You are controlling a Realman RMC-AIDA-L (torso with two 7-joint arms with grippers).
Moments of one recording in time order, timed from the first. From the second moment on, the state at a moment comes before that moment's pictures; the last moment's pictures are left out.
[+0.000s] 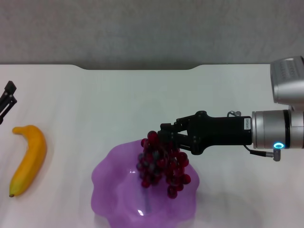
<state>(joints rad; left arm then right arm) -0.33 -2.04 -2.21 -0.22 0.69 -1.37 2.69 0.85 2.01 -0.62 -0.22 -2.06 -1.43 1.26</state>
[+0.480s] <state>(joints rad) -0.33 -2.04 -2.21 -0.22 0.69 -1.37 2.69 0.87 2.01 -0.61 -0.13 -2.05 -1.41 1.06</state>
